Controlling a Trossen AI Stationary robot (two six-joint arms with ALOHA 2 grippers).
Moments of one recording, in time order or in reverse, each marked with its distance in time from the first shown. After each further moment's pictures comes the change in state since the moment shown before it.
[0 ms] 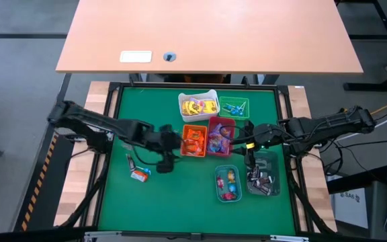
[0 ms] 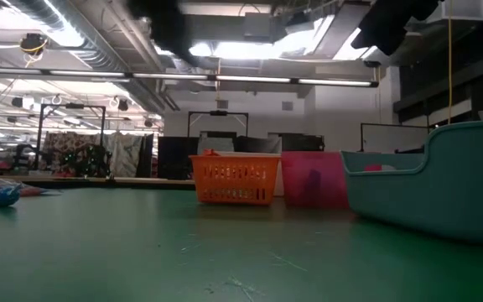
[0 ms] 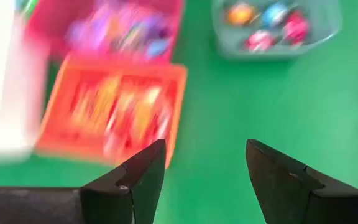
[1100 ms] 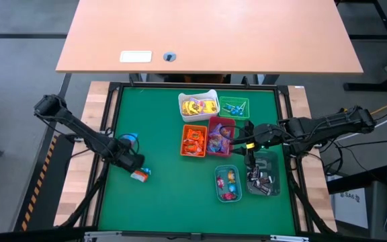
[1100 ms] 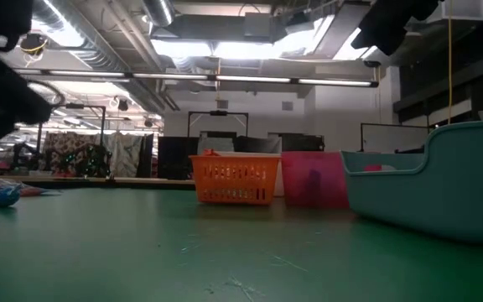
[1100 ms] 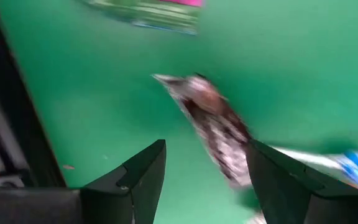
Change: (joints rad) left arm -0.315 -0.332 -0.693 -0.238 0.102 -1.701; right arm 0.000 0.000 0.000 0.000 0.000 0.000
